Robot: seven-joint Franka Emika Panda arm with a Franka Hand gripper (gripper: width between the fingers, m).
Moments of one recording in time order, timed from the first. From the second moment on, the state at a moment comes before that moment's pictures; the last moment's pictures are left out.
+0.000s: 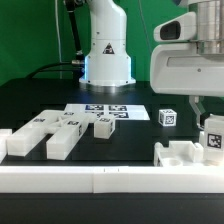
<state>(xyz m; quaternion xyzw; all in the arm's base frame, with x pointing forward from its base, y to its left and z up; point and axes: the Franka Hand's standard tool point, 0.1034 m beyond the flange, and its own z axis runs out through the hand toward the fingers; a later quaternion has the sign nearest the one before) 0.635 0.123 0.085 -0.92 0.38 -0.04 0.05</state>
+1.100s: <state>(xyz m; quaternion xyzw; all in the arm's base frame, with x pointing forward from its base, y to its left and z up) 0.633 0.133 0.084 -0.69 0.72 -0.02 0.07</state>
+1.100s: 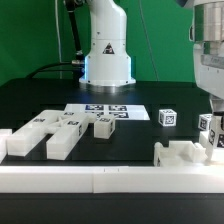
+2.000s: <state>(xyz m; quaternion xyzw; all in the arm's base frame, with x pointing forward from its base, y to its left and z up) 0.635 0.130 0.084 -0.93 0.37 -0.04 0.05</state>
